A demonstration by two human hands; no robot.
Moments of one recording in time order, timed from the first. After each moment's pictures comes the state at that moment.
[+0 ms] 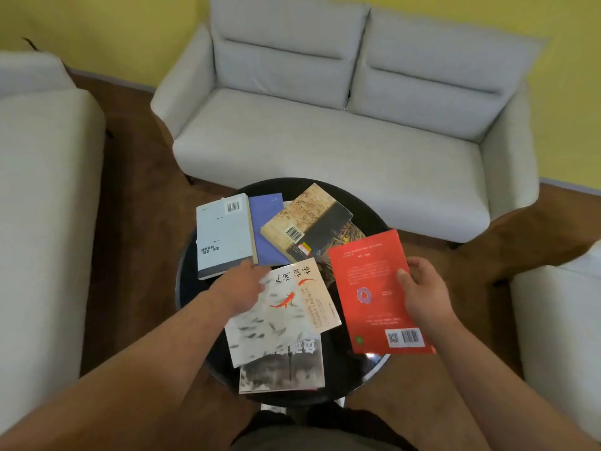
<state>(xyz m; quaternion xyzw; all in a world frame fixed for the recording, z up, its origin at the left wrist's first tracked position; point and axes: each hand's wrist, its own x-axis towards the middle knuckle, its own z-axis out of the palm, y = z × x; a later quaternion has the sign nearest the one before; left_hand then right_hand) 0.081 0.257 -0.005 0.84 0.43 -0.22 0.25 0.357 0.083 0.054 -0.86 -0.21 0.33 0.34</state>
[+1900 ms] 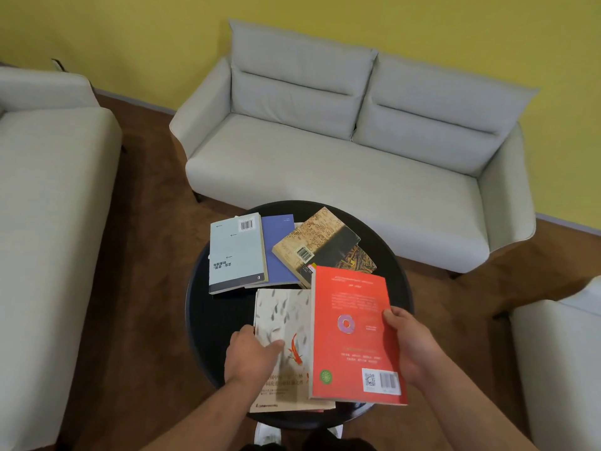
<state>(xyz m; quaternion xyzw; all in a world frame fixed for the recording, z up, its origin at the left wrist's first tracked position) 0.060 0.151 -0.030 0.56 0.70 0.08 0.43 0.311 0.076 0.053 -0.74 0.02 0.53 0.42</state>
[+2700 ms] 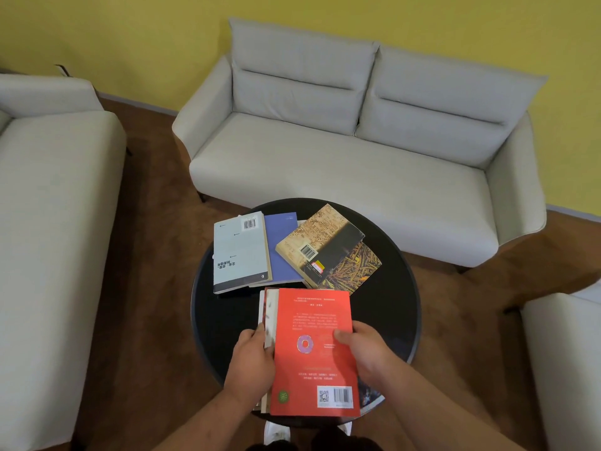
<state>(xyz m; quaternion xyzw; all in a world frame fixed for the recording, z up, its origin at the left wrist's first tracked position) 0.043 0.143 -0.033 0.68 0.59 0.07 0.42 0.256 0.094 -0.001 -0.74 -0.05 0.58 0.34</state>
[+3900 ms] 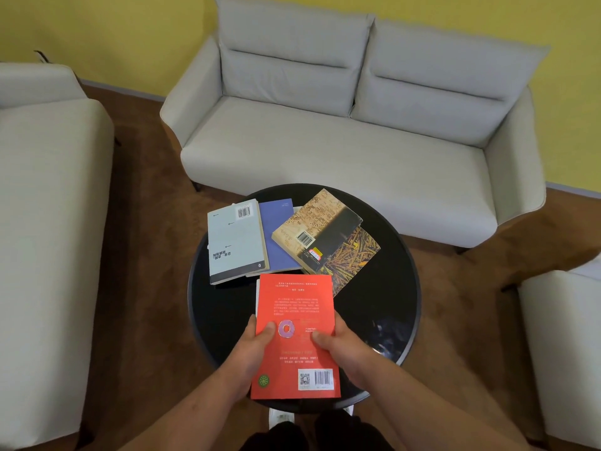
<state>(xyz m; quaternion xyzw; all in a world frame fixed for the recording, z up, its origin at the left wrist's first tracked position) 0.042 0.150 -0.022 0.36 0.57 0.11 0.73 0.231 0.085 -0.018 -0.65 -0.16 0.67 0.33</state>
